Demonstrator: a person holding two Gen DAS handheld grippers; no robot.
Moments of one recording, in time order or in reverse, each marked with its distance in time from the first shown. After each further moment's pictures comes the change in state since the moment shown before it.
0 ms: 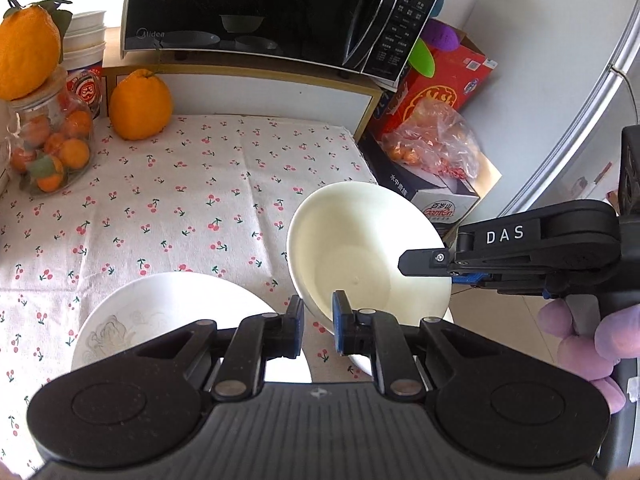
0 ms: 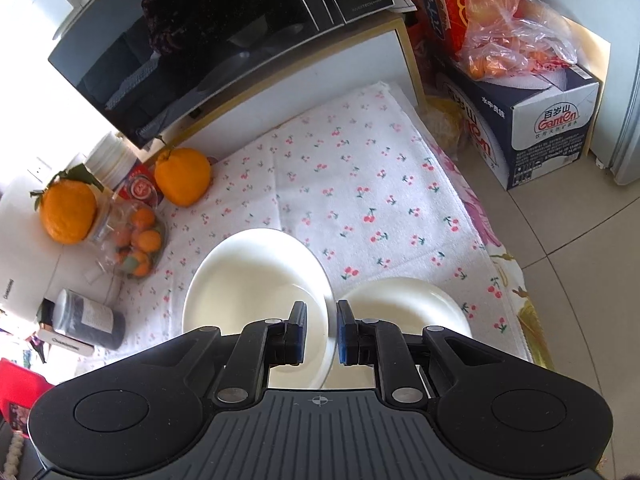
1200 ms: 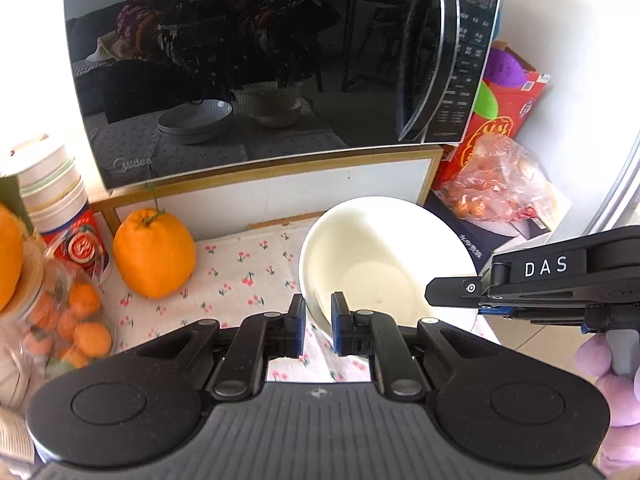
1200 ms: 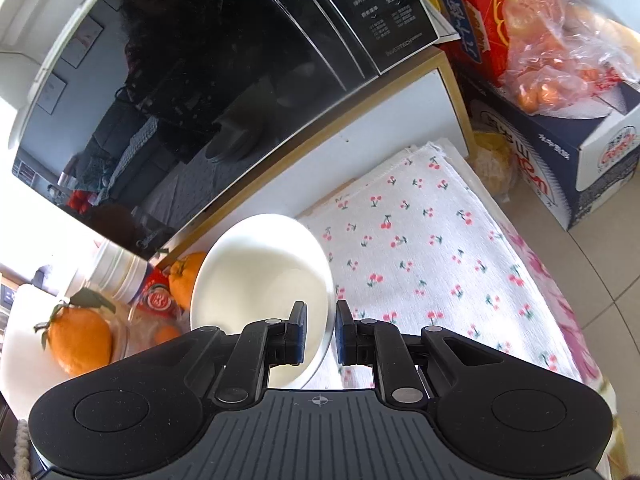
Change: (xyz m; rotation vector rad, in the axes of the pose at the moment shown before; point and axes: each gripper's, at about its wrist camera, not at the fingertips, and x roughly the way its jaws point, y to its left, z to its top) left arm 0.063 0.022 0.125 0.158 -0.065 0.170; right arm 0.070 0.020 0.110 0.132 -0.078 0.120
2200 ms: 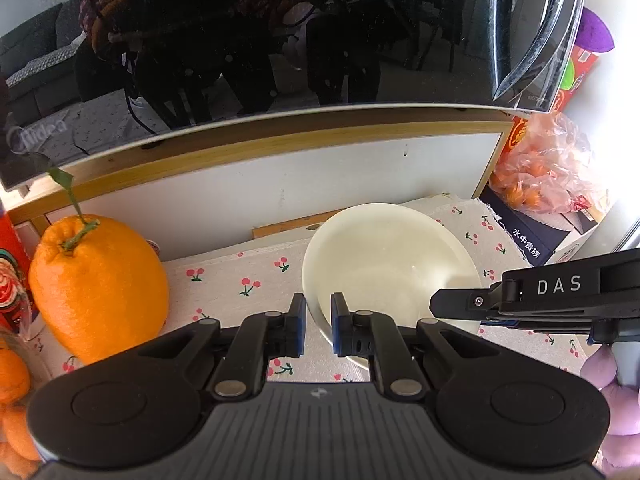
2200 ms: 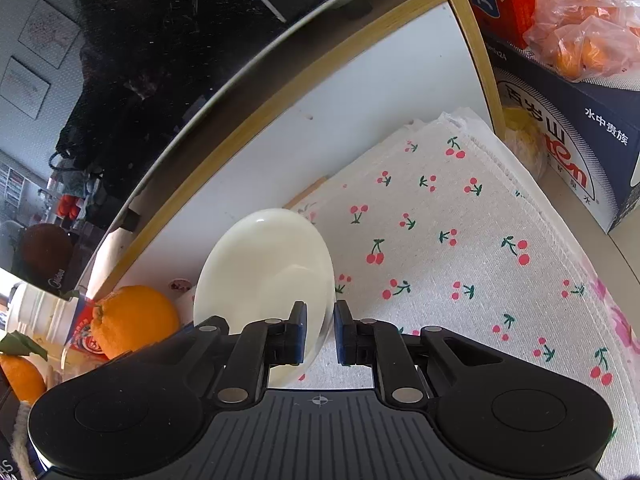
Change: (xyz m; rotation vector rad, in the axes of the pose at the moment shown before) left arm 0.124 0.038 0.024 0.035 0.051 -0.003; right arm 0.127 -0.033 0.035 0.039 0.038 0.012
